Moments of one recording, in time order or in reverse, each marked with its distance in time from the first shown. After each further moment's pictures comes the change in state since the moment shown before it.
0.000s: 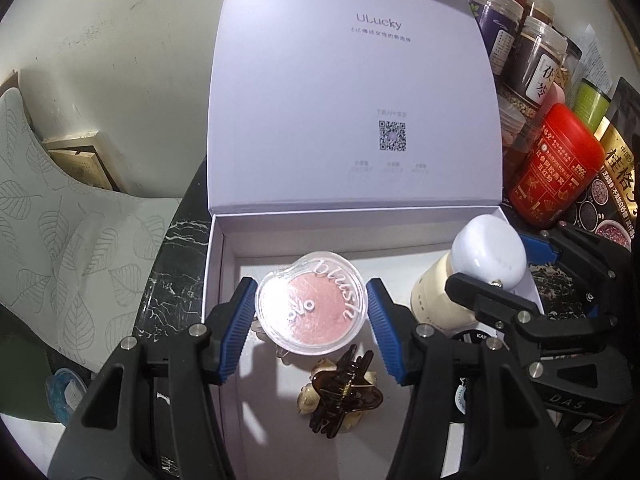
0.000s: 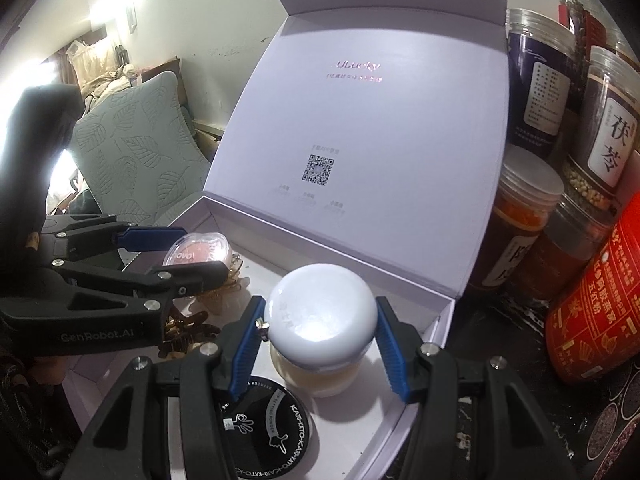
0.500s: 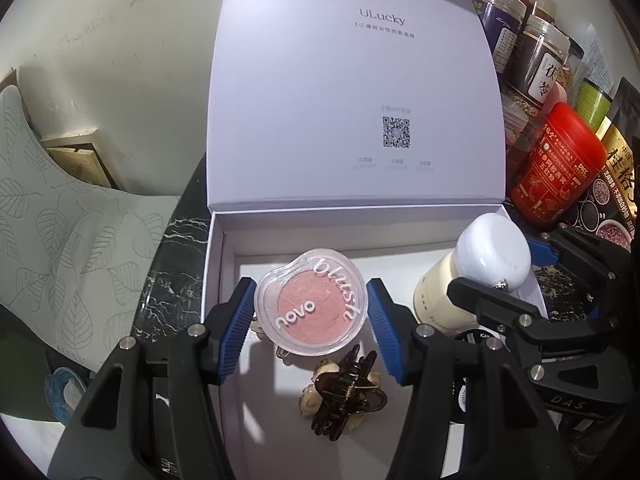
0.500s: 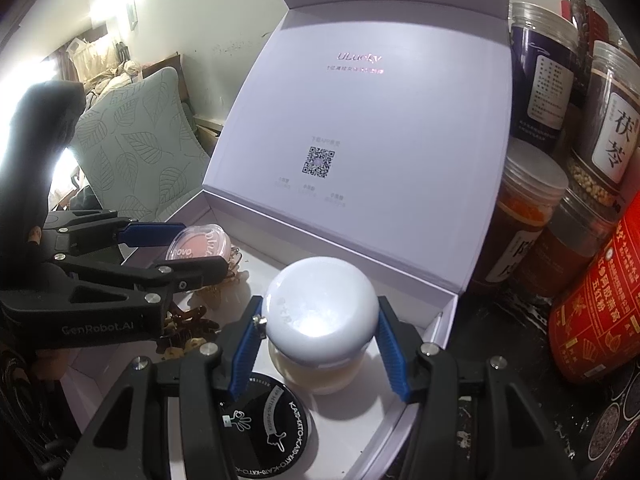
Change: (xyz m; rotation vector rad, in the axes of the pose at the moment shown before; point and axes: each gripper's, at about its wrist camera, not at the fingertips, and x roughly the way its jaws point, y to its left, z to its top) left arm 0.004 0.003 0.001 -0.006 0.012 -0.010; right arm 0.004 0.001 -0.001 -0.003 0.015 0.005
